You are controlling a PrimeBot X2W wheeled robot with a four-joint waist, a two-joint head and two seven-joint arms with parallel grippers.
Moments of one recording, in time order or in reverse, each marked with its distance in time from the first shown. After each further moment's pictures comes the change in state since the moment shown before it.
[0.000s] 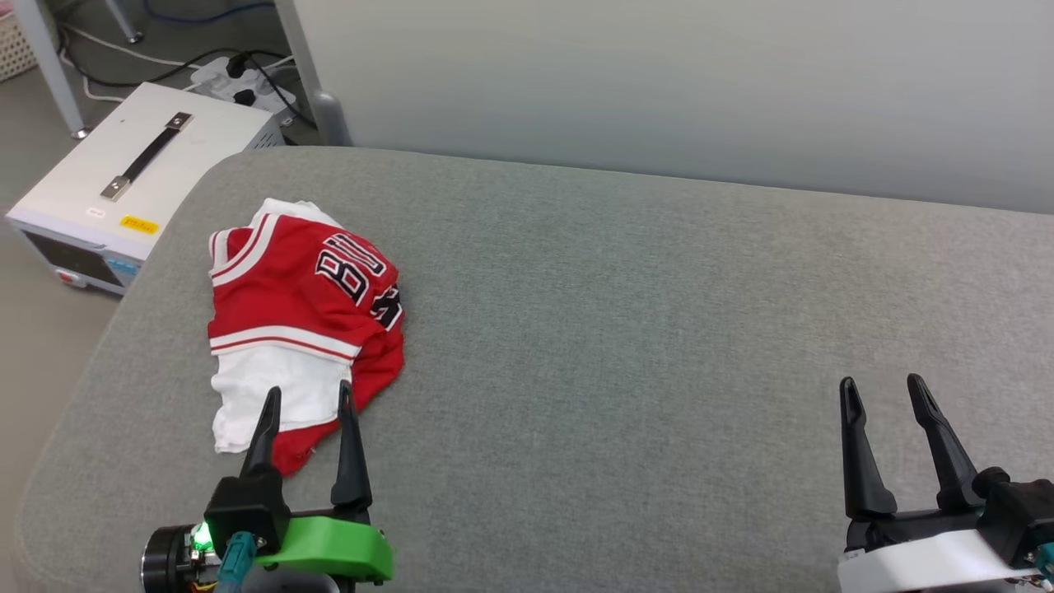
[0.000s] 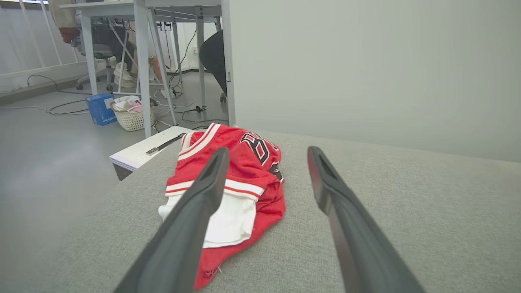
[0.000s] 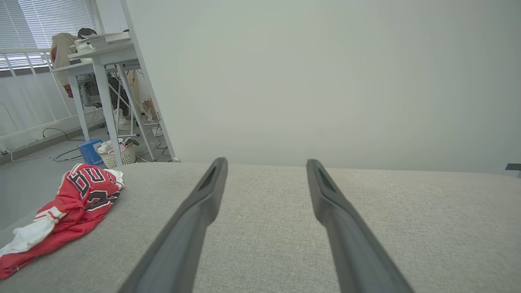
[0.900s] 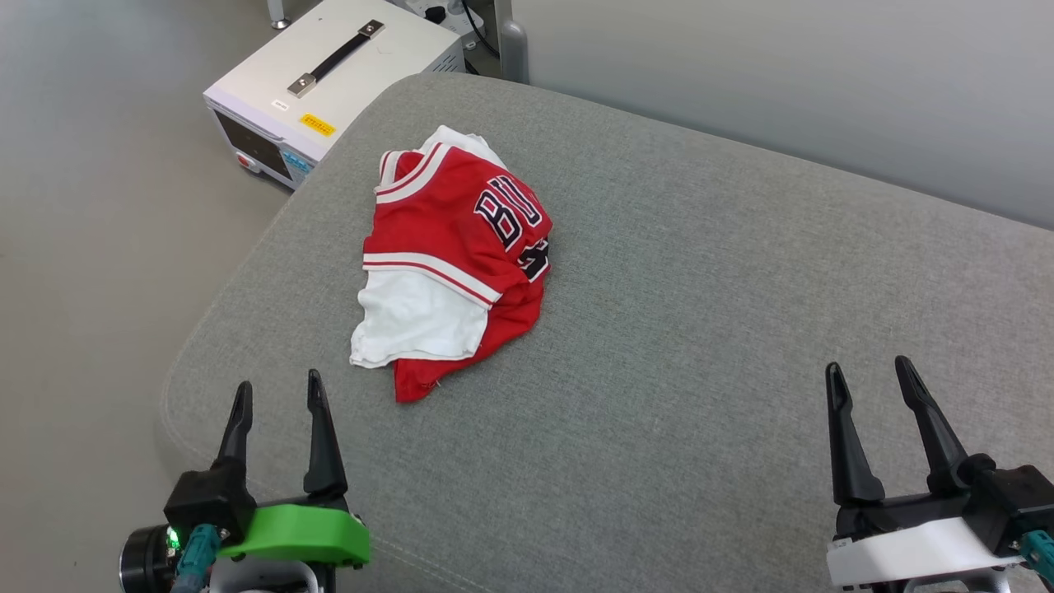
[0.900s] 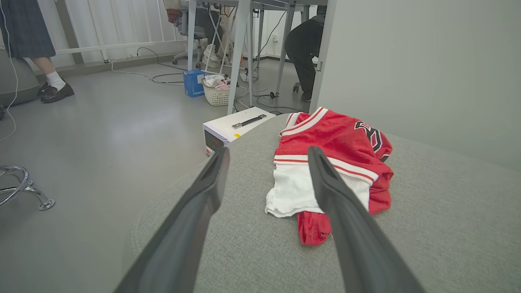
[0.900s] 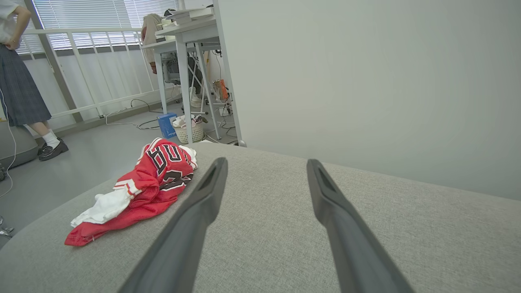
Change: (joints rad) left arm -0.015 0.000 0.043 -0.001 -0.064 0.005 0.000; right arm -0.026 0.000 0.021 -0.012 -0.043 0.000 0.000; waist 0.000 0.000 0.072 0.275
